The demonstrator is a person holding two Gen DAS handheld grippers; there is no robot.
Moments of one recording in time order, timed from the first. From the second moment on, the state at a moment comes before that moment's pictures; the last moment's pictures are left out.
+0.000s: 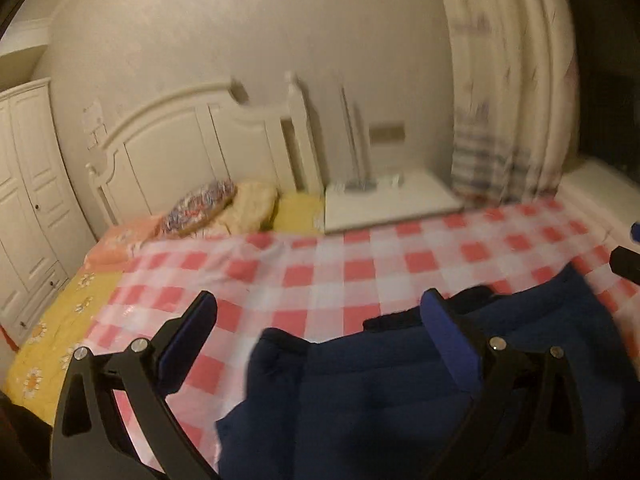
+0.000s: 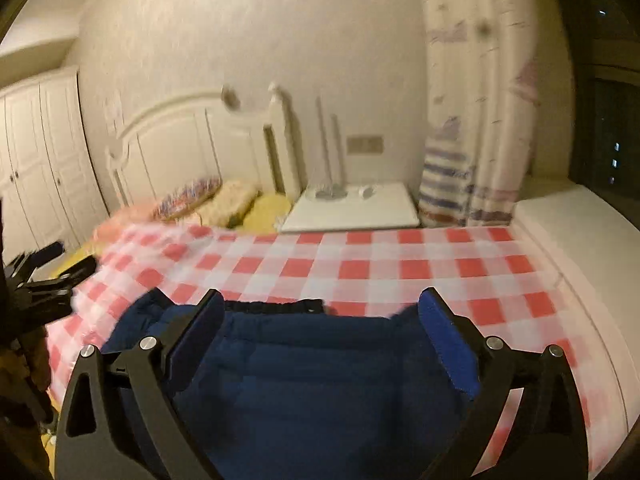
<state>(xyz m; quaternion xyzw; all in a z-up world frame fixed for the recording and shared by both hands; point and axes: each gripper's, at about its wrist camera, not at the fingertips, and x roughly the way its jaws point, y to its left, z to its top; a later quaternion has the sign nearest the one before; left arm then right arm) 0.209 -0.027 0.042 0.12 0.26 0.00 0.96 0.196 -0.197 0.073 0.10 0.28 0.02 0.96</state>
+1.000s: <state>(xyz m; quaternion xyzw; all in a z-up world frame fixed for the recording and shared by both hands) 0.290 -0.020 -0.117 0.08 0.42 -0.06 0.90 0.296 -0.186 -0.074 0.09 0.47 -0.02 0.88</state>
